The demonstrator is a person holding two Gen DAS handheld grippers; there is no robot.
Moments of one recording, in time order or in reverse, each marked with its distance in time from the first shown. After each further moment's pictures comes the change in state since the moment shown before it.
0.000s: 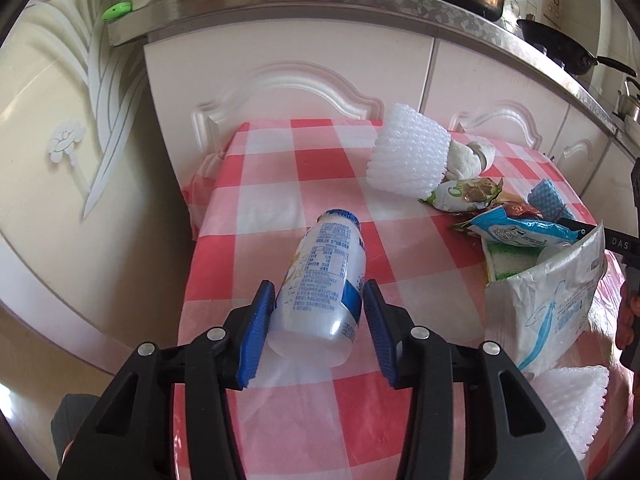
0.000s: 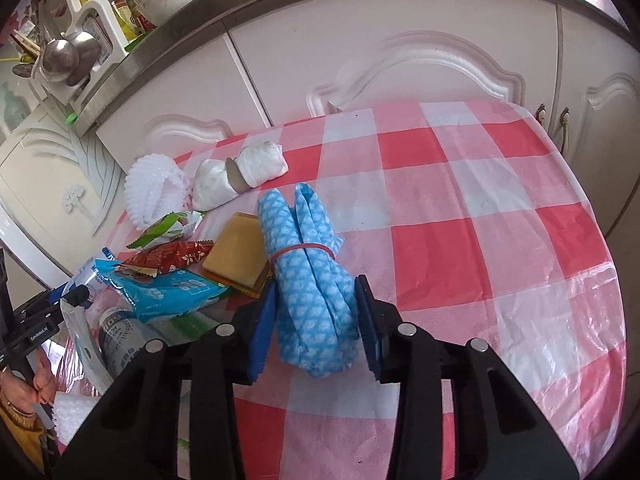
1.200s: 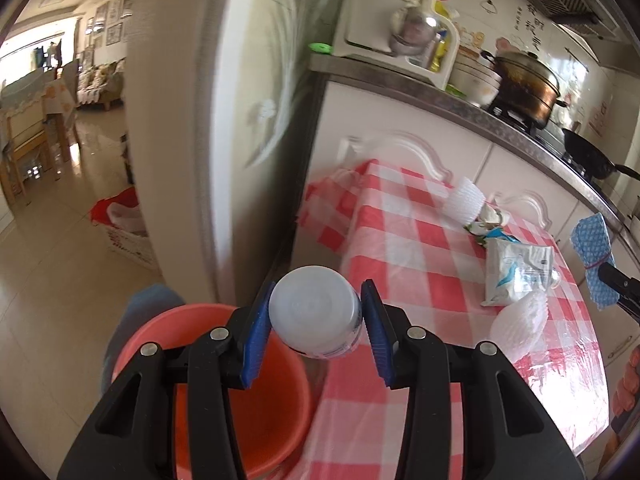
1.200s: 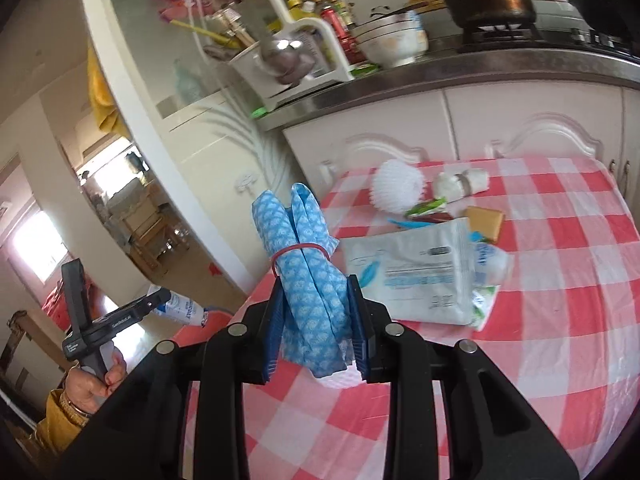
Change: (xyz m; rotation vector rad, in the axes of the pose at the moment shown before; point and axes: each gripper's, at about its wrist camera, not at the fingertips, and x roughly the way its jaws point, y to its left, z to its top) left arm -0.196 0.114 -0.127 -0.322 -0.183 0.127; right arm -0.145 0.171 -0.085 -0.179 -0.116 0.371
